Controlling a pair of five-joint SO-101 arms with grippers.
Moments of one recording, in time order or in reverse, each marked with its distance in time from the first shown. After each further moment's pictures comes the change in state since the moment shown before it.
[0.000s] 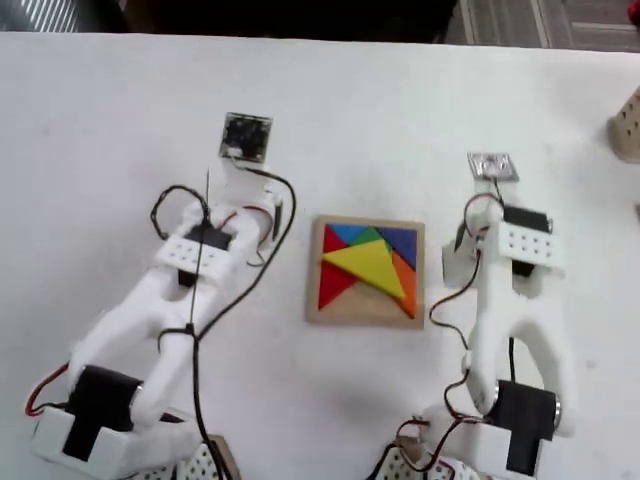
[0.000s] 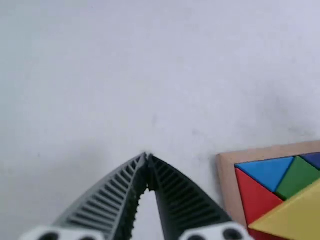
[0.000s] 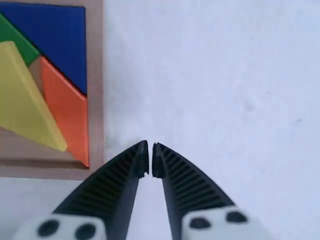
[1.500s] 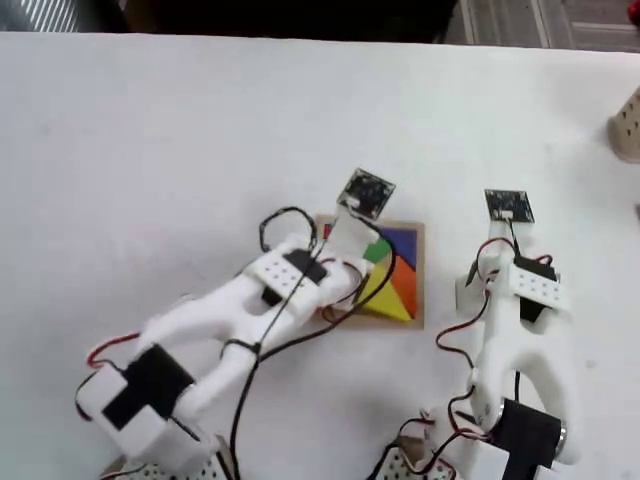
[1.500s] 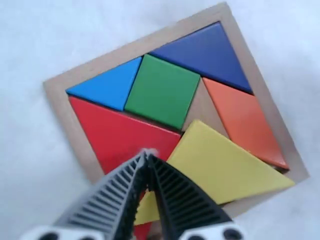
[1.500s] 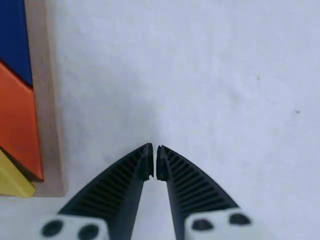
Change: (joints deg) left arm 23.6 10.6 -8.2 13.5 5.3; right arm 7.0 -4.9 15.6 -16.1 6.2
